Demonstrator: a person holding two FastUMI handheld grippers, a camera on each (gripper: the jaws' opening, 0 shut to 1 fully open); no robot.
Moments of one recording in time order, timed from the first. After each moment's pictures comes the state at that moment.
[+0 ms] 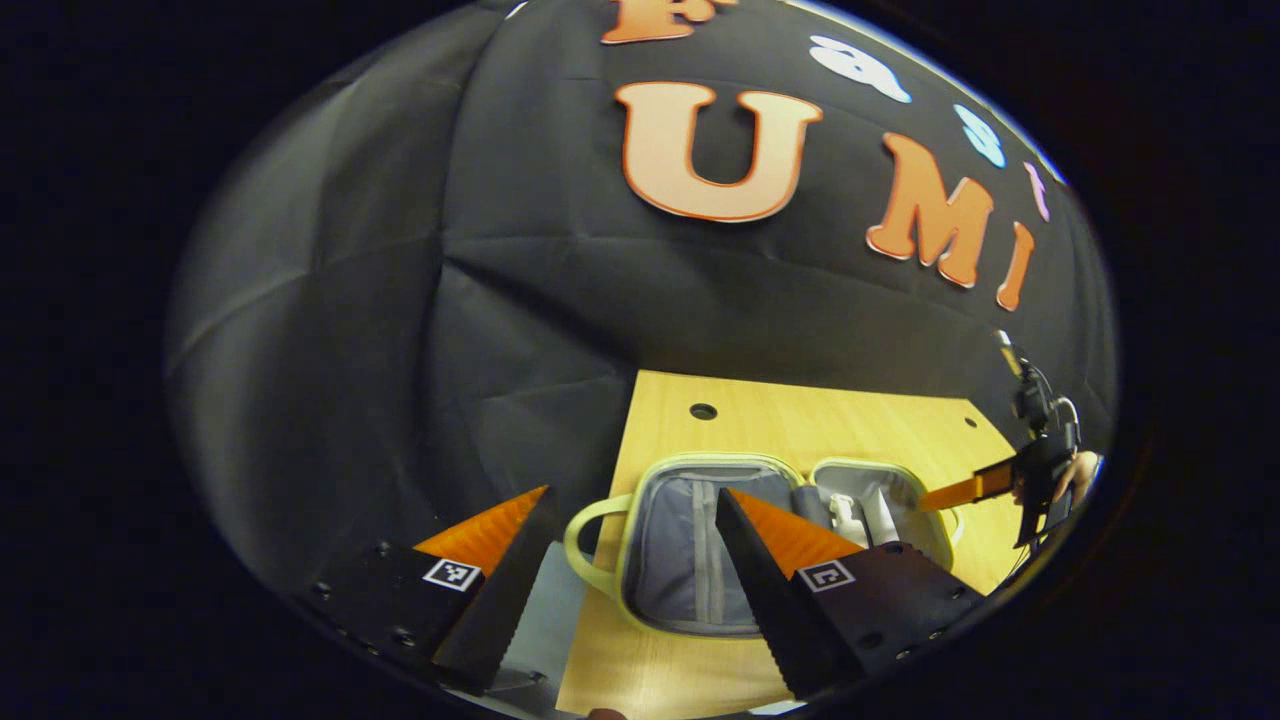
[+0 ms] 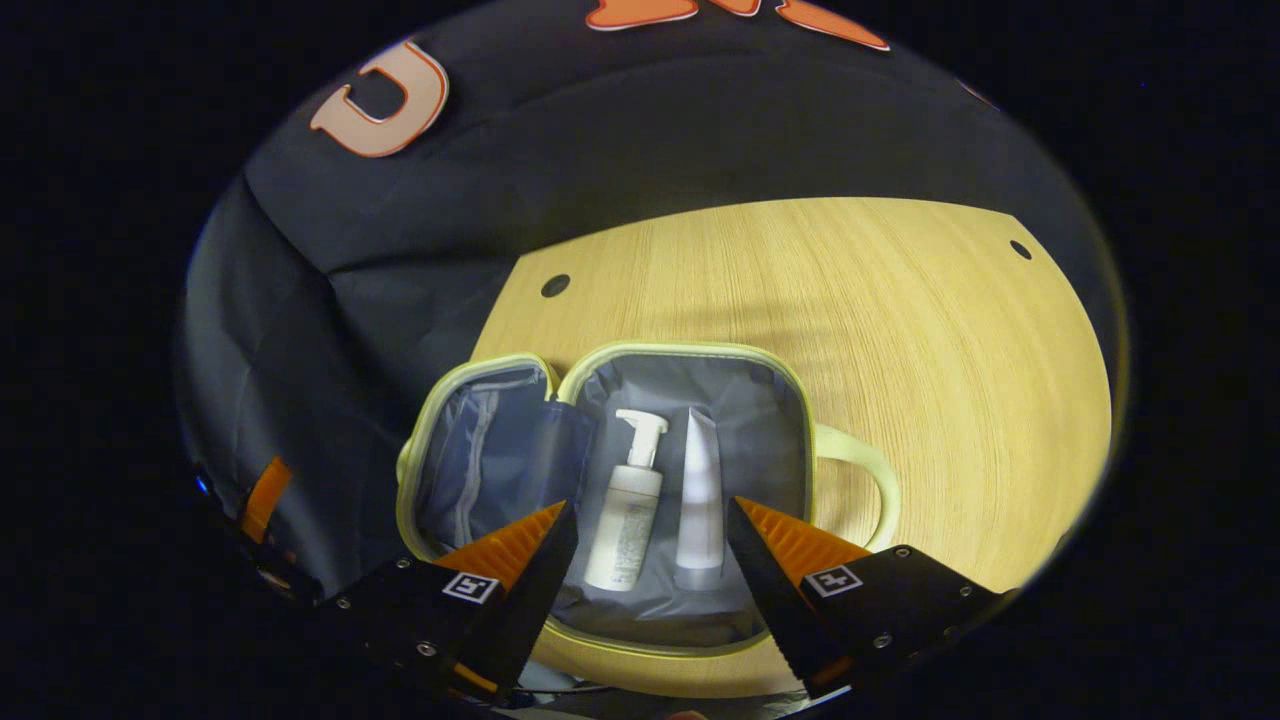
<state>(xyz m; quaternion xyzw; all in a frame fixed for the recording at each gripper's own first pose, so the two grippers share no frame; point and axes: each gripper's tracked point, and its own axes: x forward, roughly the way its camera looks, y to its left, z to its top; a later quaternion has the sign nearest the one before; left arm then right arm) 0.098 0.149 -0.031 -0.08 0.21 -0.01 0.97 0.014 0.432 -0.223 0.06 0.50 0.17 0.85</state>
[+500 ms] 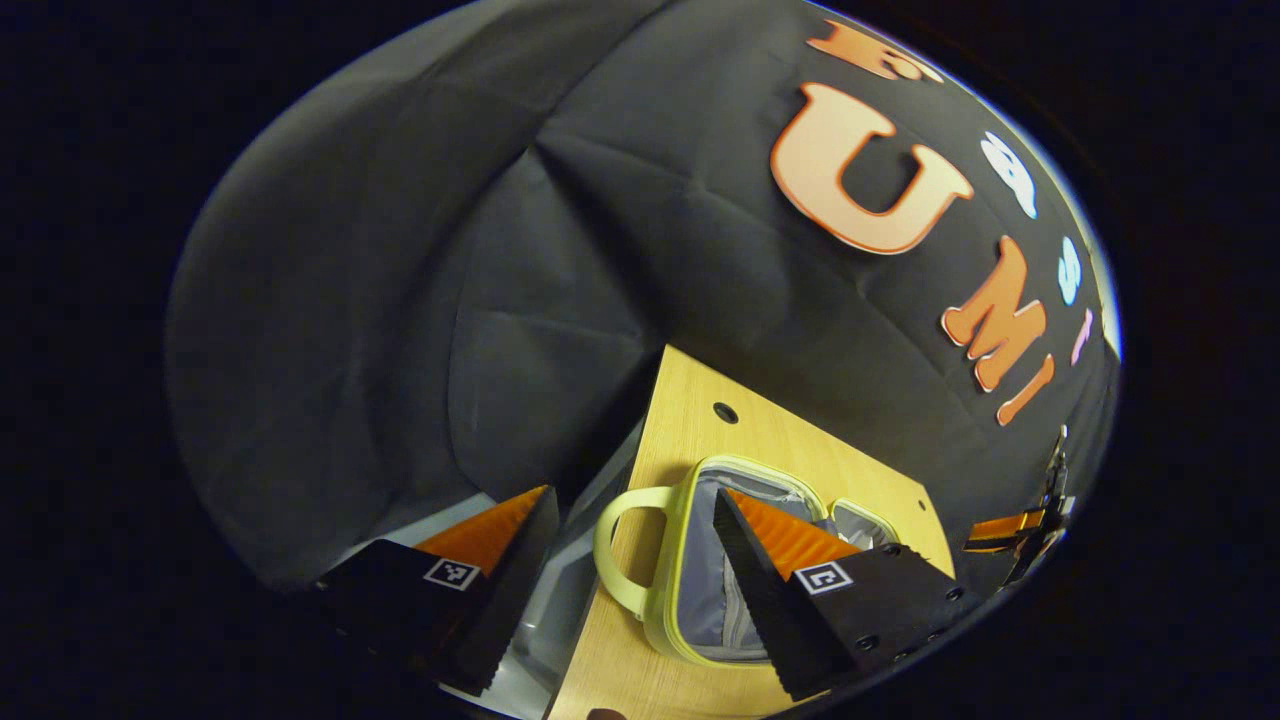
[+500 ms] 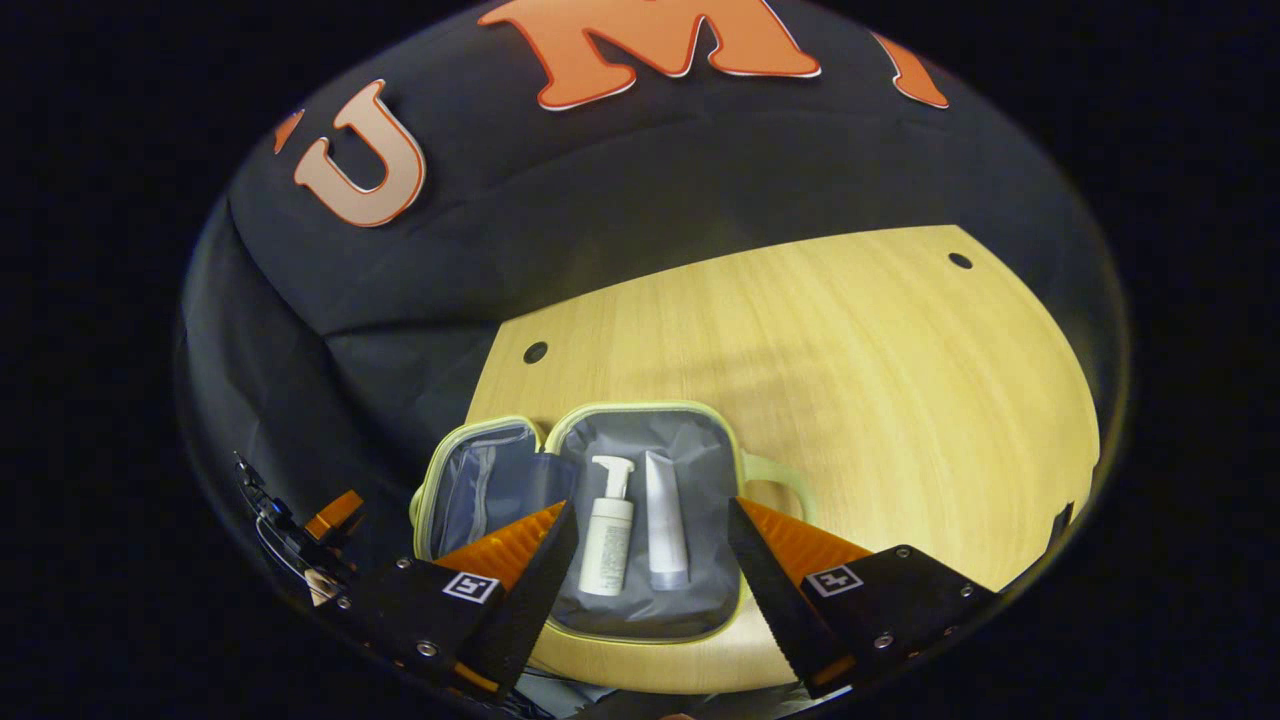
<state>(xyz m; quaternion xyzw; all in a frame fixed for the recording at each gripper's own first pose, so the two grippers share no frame) 0.150 0.211 -0.142 -0.29 0.25 -0.05 0.92 0.019 0.379 -0.167 0.09 0.44 0.10 0.89</state>
